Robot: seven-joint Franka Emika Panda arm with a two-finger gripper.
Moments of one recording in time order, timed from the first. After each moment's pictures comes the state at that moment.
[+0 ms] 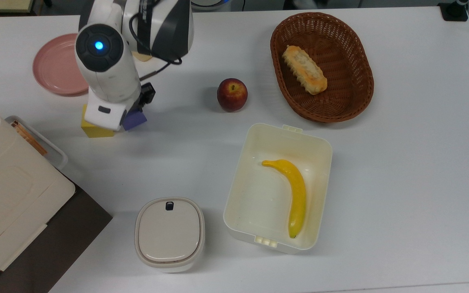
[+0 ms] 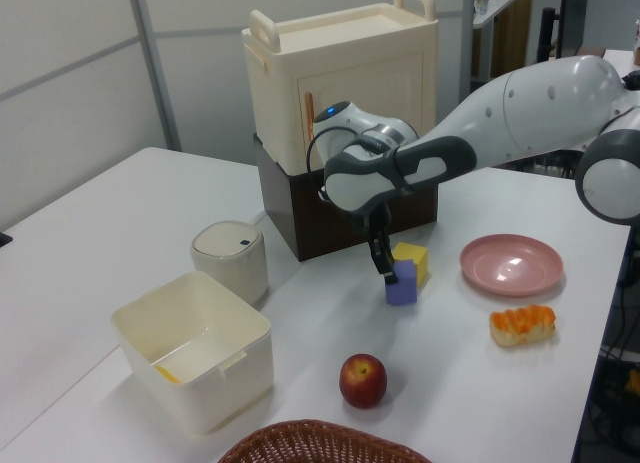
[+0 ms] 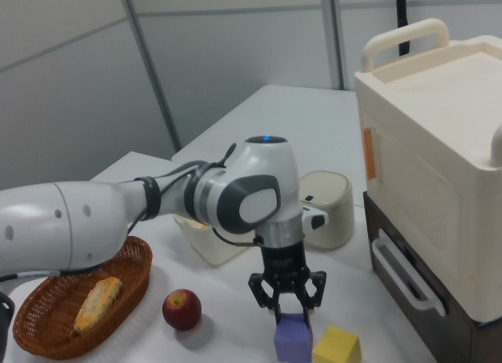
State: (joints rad) arm -0.13 0.48 -0.05 -1.54 -0.17 1.82 -0.66
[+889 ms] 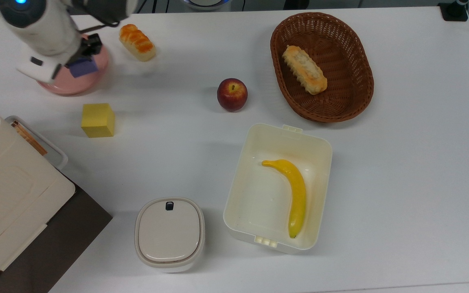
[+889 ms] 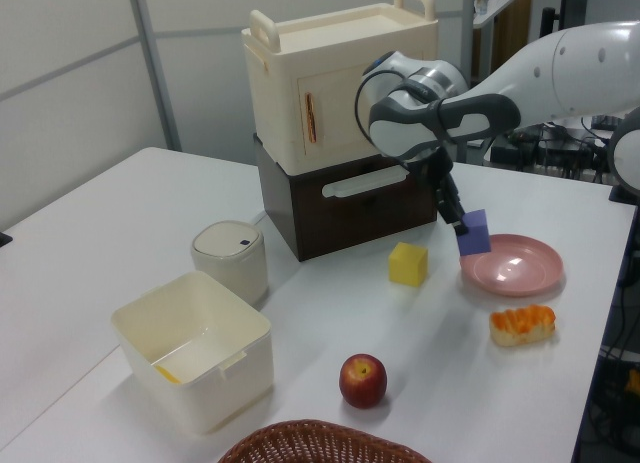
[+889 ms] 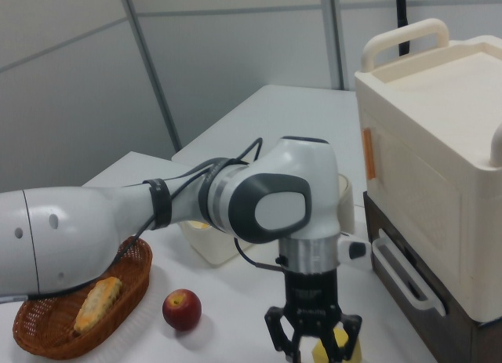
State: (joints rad) arm -0.29 0.38 -0.06 -1.53 -0.28 1.58 -0.72
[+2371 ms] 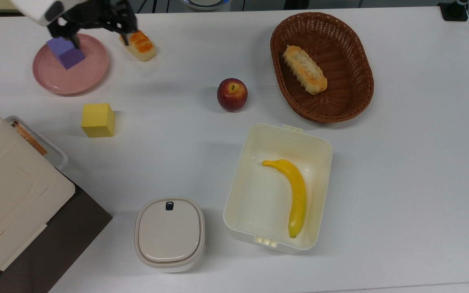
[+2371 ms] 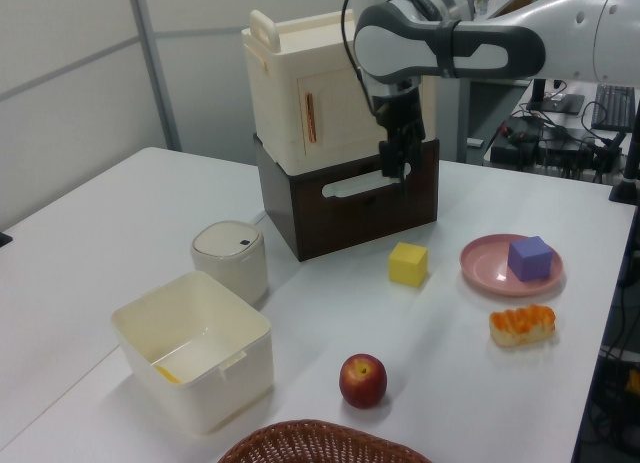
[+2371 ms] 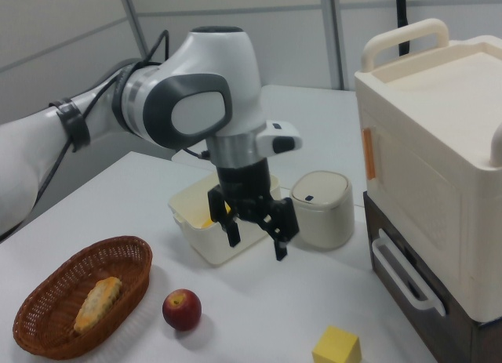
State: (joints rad) arm -0.18 0.25 -0.04 -1.38 -0.08 1.52 -0.33
